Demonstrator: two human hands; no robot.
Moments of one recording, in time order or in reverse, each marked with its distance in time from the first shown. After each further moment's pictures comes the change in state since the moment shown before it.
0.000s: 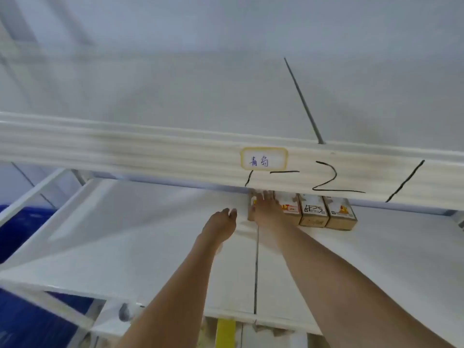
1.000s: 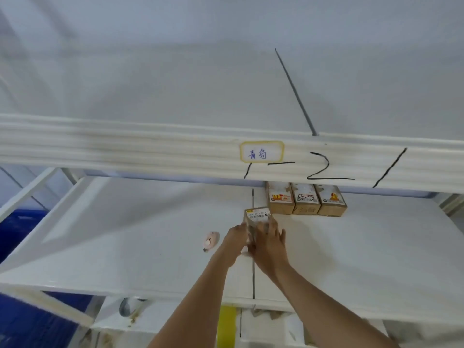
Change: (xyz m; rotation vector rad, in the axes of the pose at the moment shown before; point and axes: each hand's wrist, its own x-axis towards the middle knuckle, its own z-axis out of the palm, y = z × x) left_hand -0.035 0.010 0.055 -0.699 -0.217 -0.259; right_hand -0.103 0.012 0.084 0.094 0.097 0.008
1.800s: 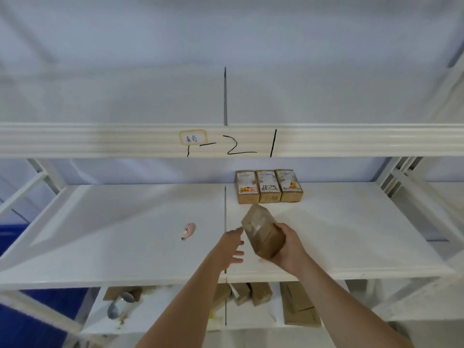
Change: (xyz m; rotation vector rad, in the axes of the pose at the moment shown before) left_hand -0.085 -0.015 0.059 -0.149 -0.195 -0.092; right_hand -0.101 0.089 -0.075 1.969 -0.213 0.583
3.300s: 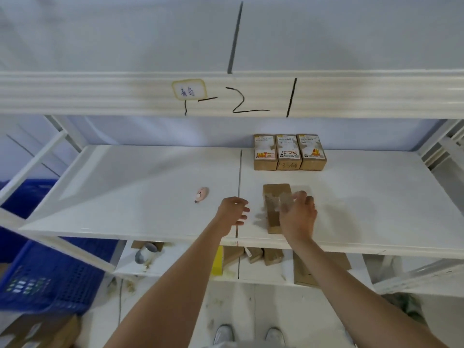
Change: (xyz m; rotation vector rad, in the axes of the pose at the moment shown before) left_hand 0.011 -0.006 -0.015 0.141 0.244 0.078; right_hand 0.001 0.020 0.006 -1.385 0.638 -0.720
